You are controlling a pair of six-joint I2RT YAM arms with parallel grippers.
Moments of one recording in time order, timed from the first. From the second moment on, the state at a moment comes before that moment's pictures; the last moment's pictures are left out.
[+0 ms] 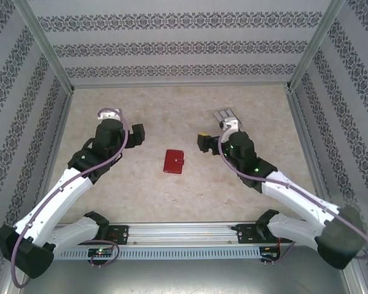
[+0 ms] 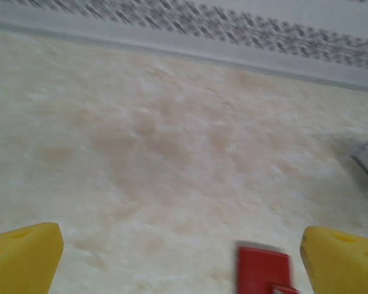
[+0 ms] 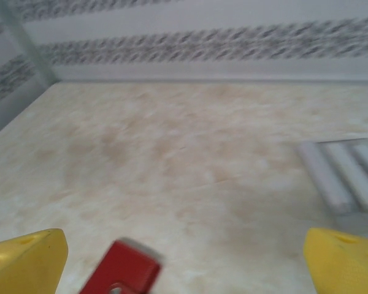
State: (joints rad) left arm -0.45 0.98 0.94 -0.52 -0.38 -0.42; right arm 0.62 1.01 0.64 0.05 0.22 0.31
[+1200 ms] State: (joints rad) left arm 0.02 1.41 0.32 0.66 -0.23 -0.08; right arm 0.02 1.51 0.32 0.77 0.09 0.02
